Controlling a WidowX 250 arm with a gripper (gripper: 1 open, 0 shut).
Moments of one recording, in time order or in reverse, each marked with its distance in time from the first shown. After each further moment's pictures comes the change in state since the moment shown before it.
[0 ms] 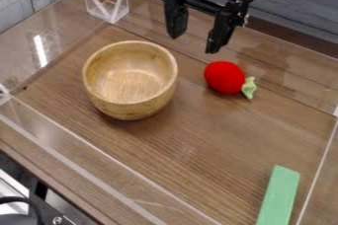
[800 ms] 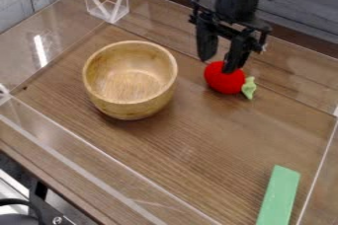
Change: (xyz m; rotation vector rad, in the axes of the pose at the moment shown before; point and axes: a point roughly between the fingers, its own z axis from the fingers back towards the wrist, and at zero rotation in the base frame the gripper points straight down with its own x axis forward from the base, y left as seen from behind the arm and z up) arm 0.025 -0.029 -0.045 -0.025 0.077 -0.204
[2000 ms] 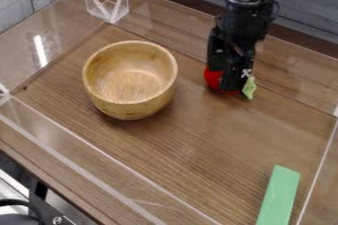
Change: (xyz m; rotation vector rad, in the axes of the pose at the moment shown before) arm 0.012 0.004 -0.026 -0.001 -0.004 -0.549
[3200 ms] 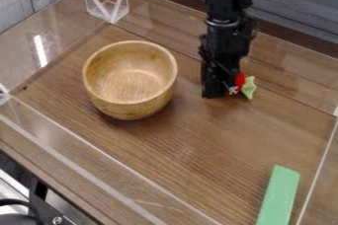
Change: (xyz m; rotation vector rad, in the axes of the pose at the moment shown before) arm -0.011 0.011 -0.025 0.002 -0.105 0.079
